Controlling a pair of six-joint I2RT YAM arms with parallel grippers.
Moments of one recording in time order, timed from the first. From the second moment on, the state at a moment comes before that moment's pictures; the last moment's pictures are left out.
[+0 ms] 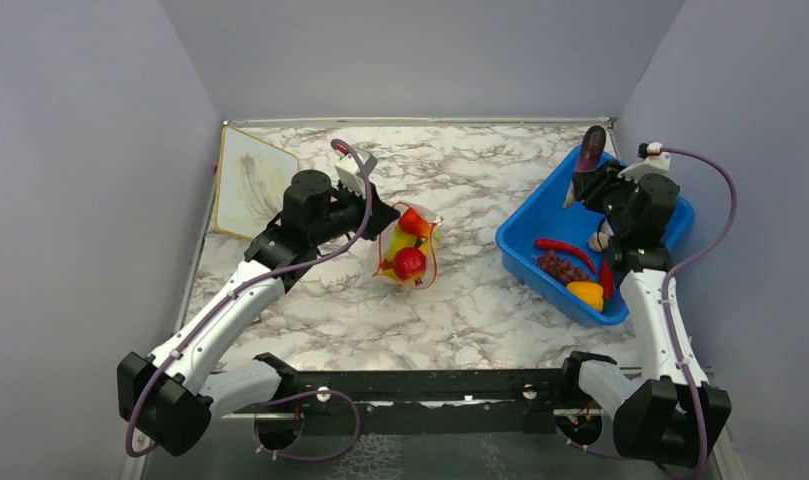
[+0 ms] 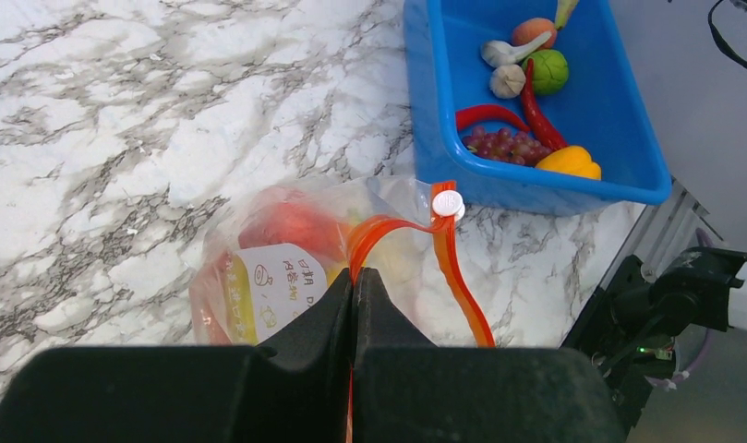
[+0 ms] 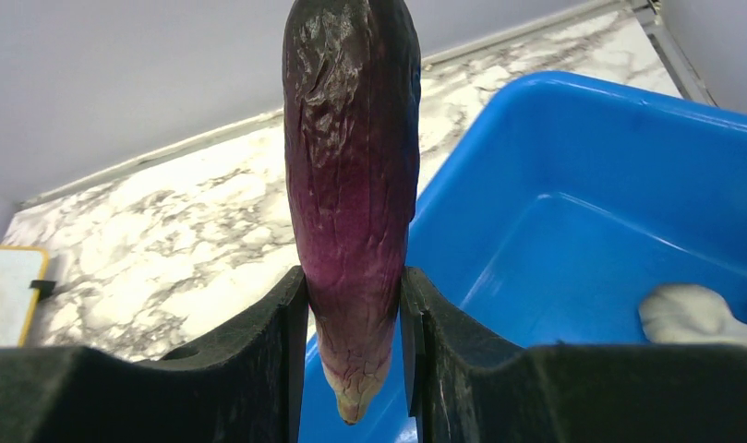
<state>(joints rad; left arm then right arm) -0.54 1.09 0.97 -0.16 0.36 -0.28 -0.18 1.02 0.80 0.04 -0.19 0.33</state>
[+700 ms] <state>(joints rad) -0.54 1.18 1.03 -0.17 0.36 -0.39 0.11 0.95 0.80 0.20 -0.51 0.32</state>
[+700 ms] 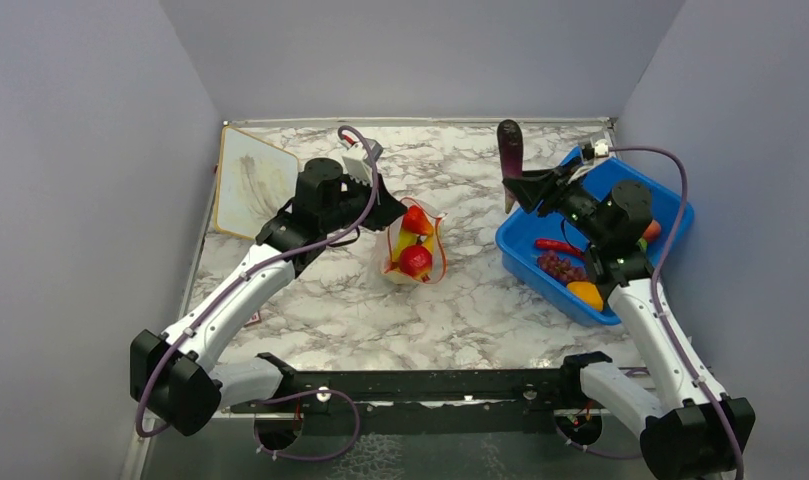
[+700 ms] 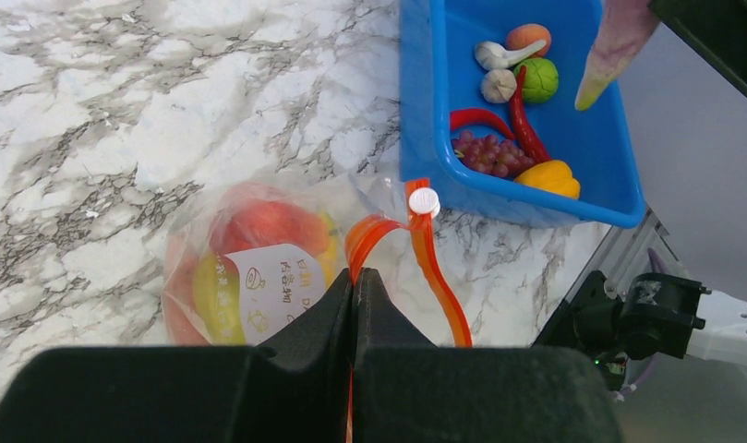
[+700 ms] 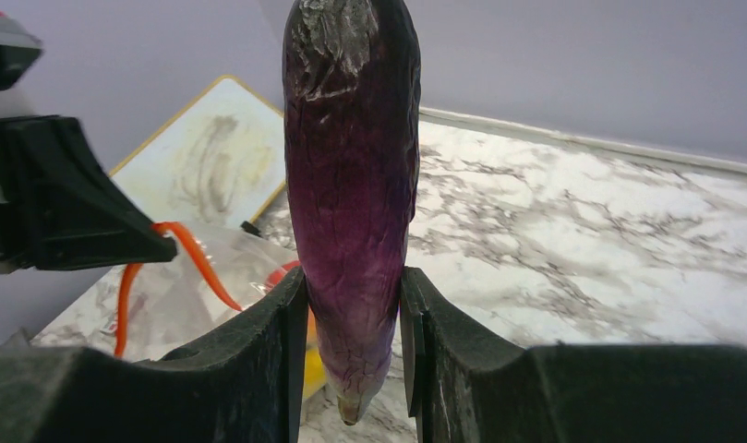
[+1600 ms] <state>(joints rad) -0.54 1.21 1.09 -0.25 0.44 -0.43 0.40 0.91 0.55 0.67 -0.95 0.08</state>
